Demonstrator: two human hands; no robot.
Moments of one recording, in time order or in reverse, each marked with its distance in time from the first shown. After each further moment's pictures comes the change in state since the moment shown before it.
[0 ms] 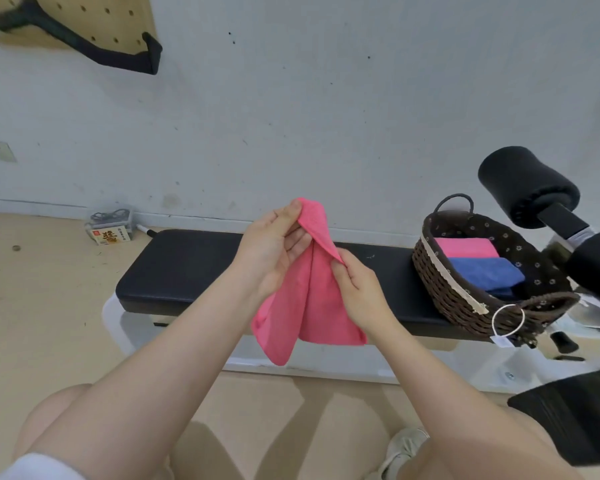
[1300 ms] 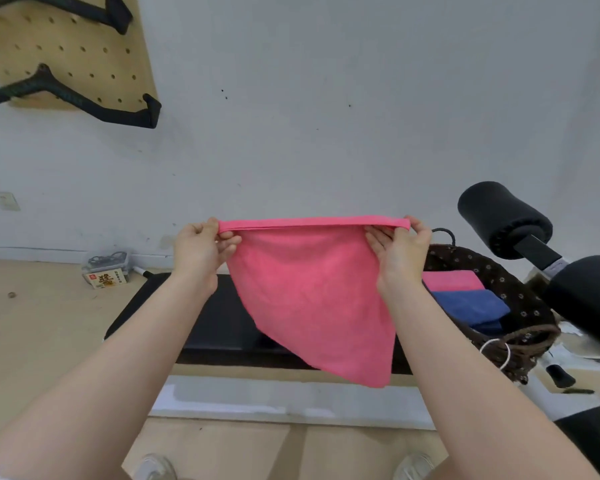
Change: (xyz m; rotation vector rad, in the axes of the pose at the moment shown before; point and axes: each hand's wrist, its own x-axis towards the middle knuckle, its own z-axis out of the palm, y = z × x) left_hand 0.053 0.050 -0.032 0.255 0.404 0.278; right_hand 0.076 -0.038 -0.077 1.034 0.719 0.218
